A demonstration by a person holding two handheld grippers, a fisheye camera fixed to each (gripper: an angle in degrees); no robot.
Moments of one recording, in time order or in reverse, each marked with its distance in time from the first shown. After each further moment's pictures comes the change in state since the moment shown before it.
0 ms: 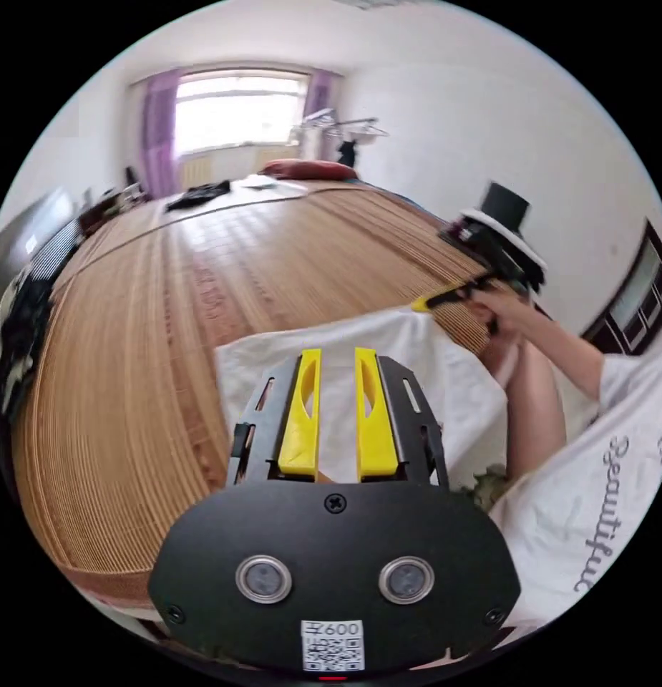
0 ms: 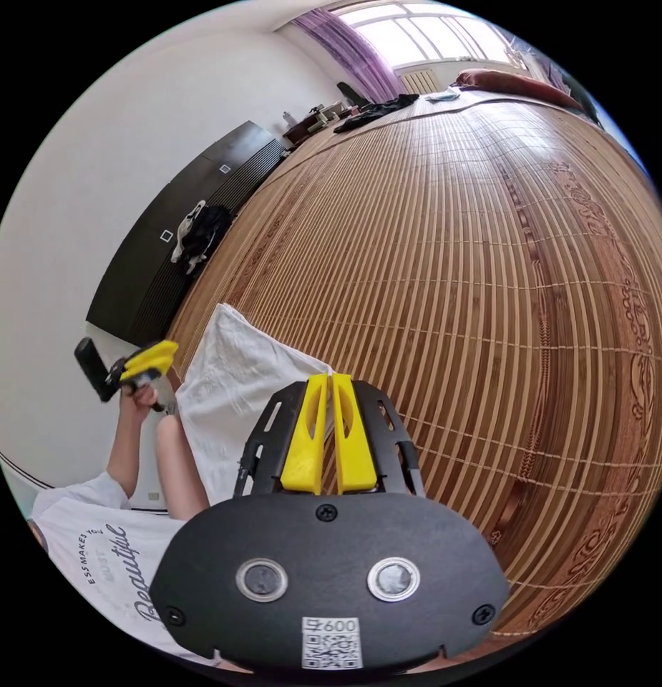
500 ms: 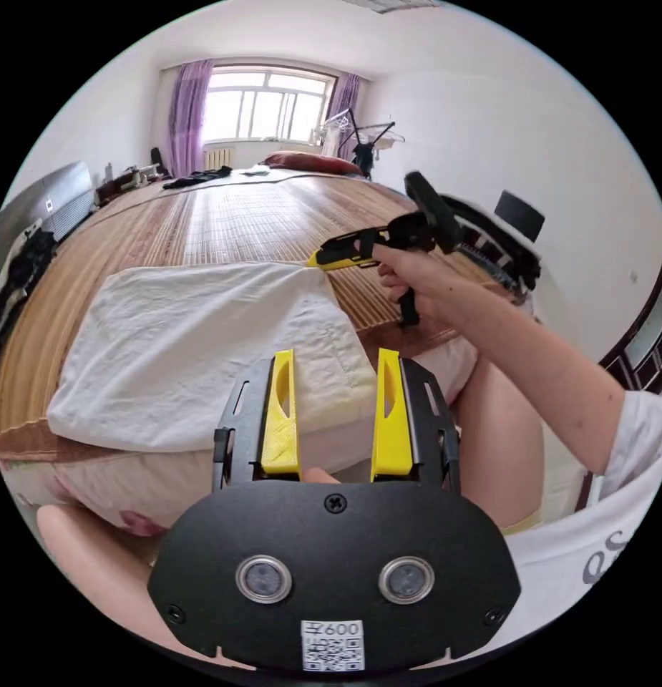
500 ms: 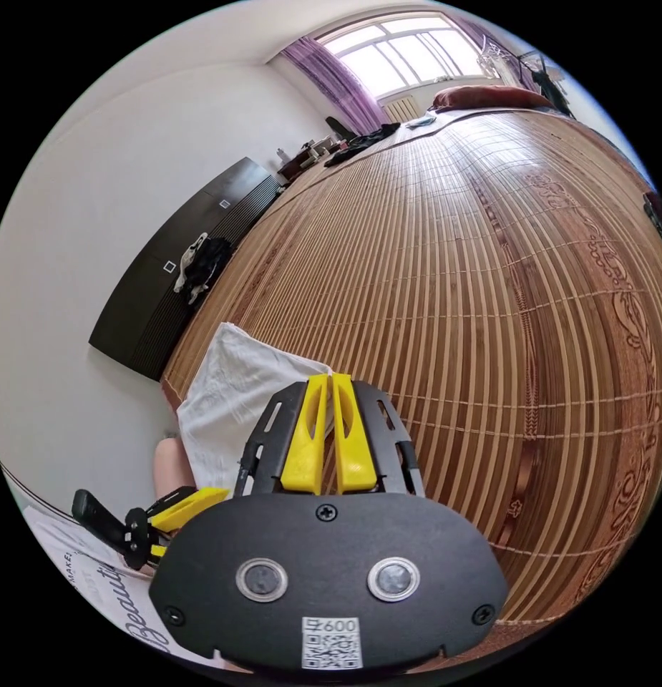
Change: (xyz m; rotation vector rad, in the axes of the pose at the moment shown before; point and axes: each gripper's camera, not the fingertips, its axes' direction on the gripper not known) left arm 0.242 -0.020 0.063 -0.027 -0.209 -0.228; right arm 0.015 0.074 0.030 0.145 0.008 0.045
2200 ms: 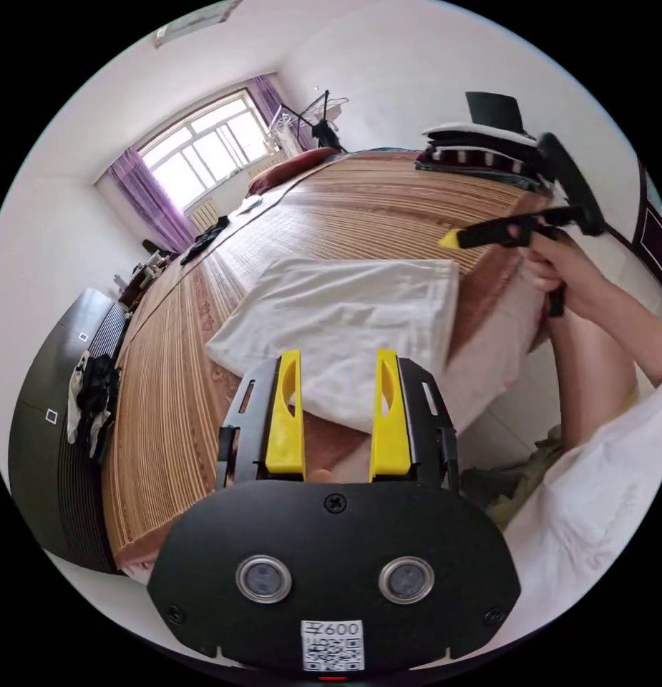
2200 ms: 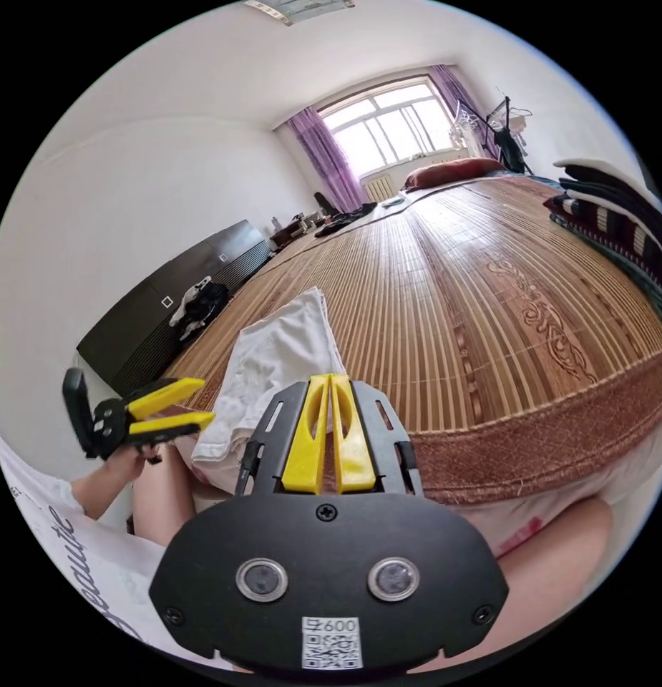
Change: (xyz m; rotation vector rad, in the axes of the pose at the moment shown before) left arm 0.114 0.007 -0.156 0.030 -0.257 0.354; right arm -0.005 0.269 0.002 0.312 0.111 -0.043
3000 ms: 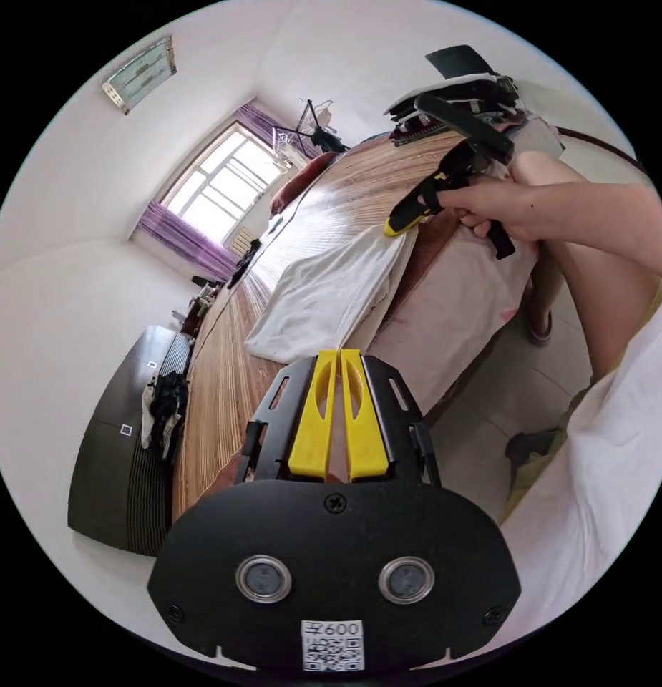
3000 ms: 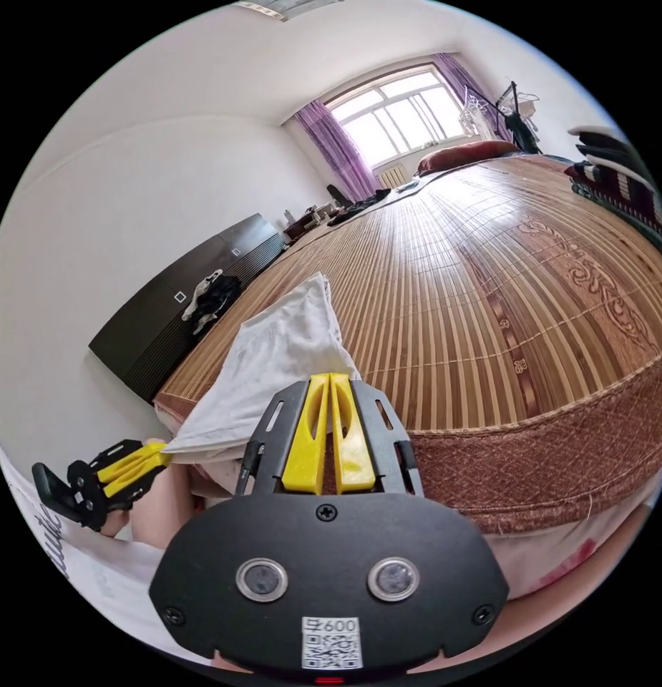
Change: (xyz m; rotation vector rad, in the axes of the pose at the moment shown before) left arm 0.121 0.069 -0.022 -0.091 -0.237 0.170; right arm 0.014 0.023 0.011 0.000 -0.091 0.059
